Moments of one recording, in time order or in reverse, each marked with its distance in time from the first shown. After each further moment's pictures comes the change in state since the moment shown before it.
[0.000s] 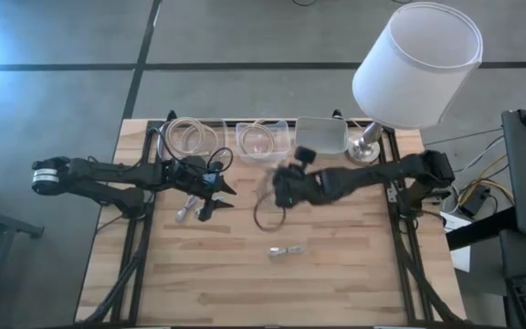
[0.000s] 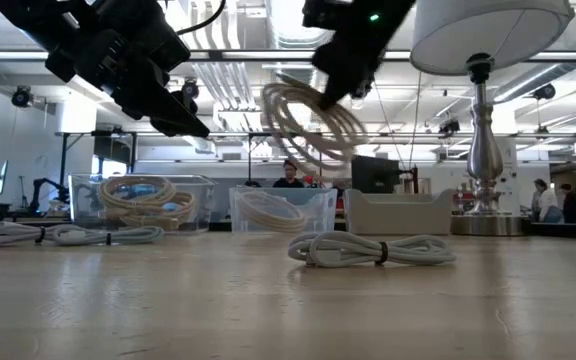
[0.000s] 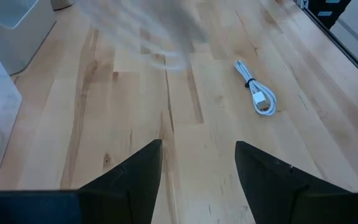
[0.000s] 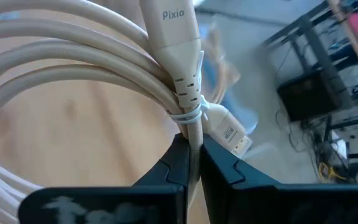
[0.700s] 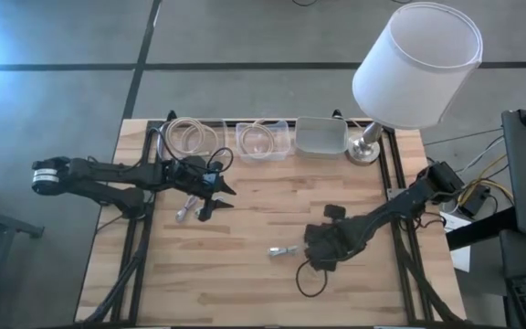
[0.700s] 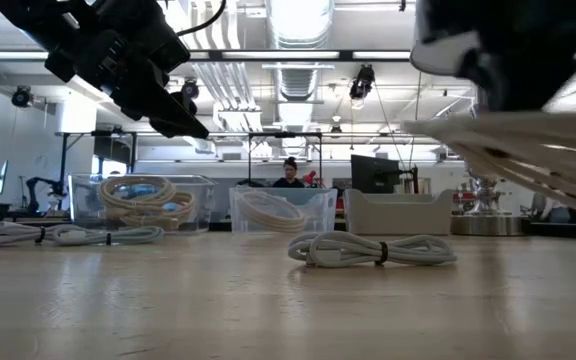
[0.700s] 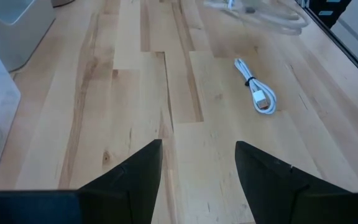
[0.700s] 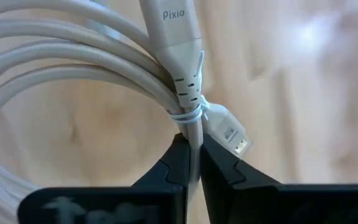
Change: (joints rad) left arm 0.000 0.000 0.000 -0.007 -0.001 -0.007; right arm 0.397 0.002 -0.108 -0.431 -0.470 0.617
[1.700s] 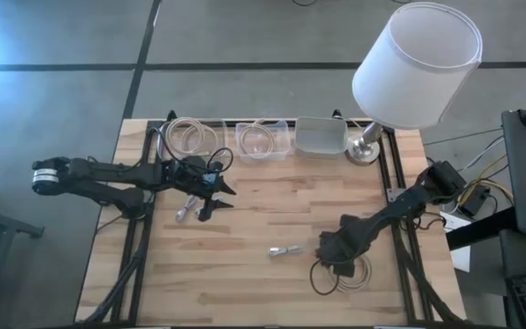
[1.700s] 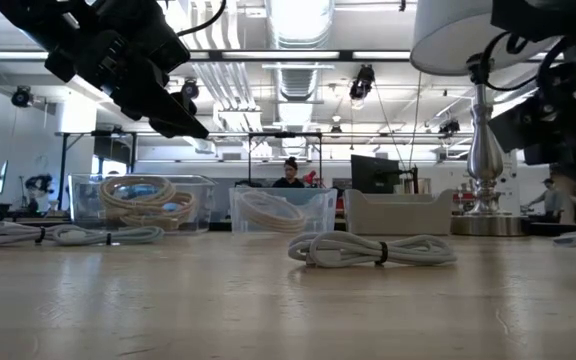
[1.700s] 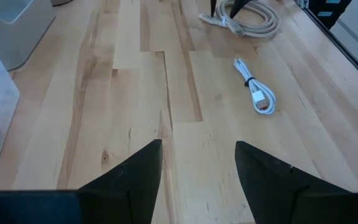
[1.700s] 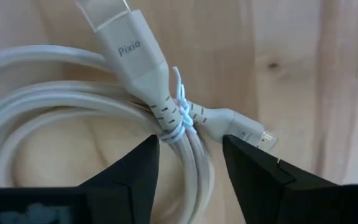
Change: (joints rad) left arm -0.001 0.000 0.000 0.000 0.001 -0.006; right arm 0.023 -0.007 -0.324 0.181 -0.346 0.056
